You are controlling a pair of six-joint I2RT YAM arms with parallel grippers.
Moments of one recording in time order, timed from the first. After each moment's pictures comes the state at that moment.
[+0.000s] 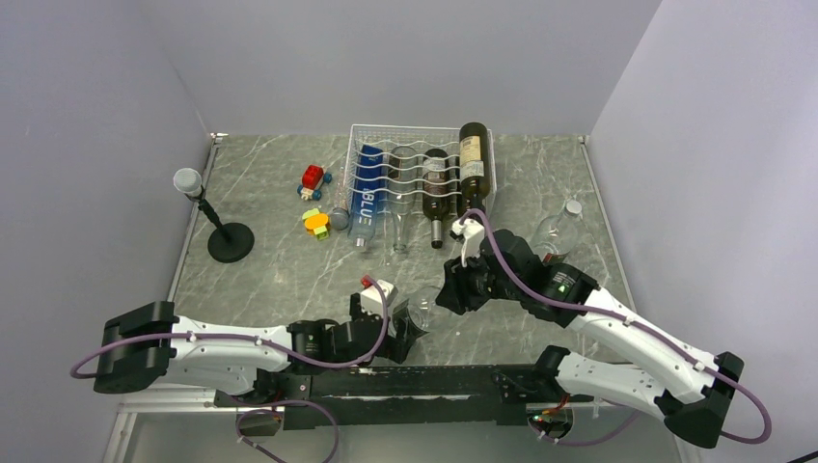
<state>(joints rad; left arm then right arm) -1.39 1.11 0.42 0.06 -0.51 -0.75 0.90 0.88 0.88 -0.69 -0.15 0.36</state>
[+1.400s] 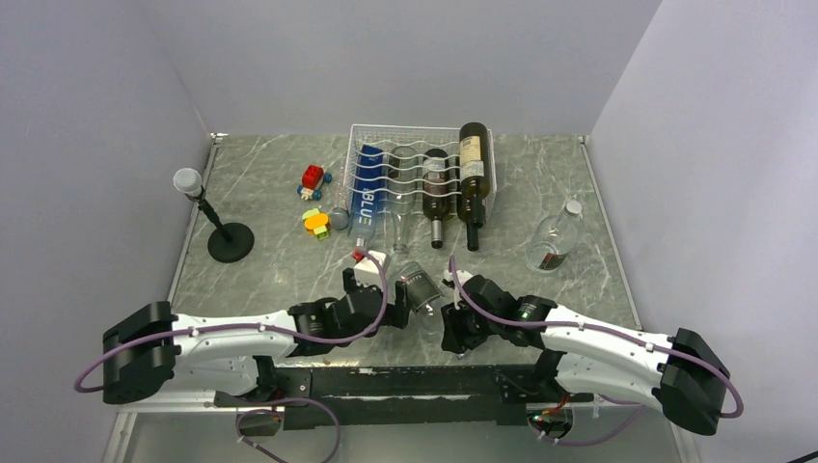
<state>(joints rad) -1.22 1.17 0.51 0.06 -0.56 -0.69 0.96 0.95 0.44 -0.47 -0.16 0.51</state>
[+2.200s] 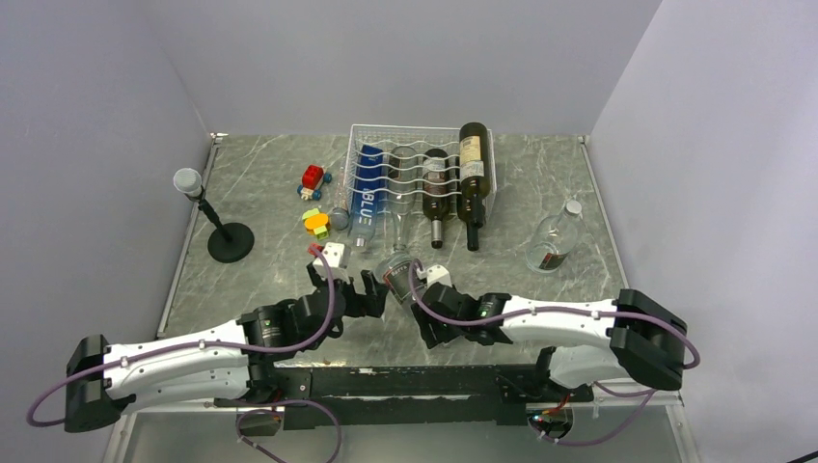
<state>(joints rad) -1.21 0.80 0.51 -0.15 -0.68 -0.70 1.14 1.25 0.56 -0.32 0.20 0.57</state>
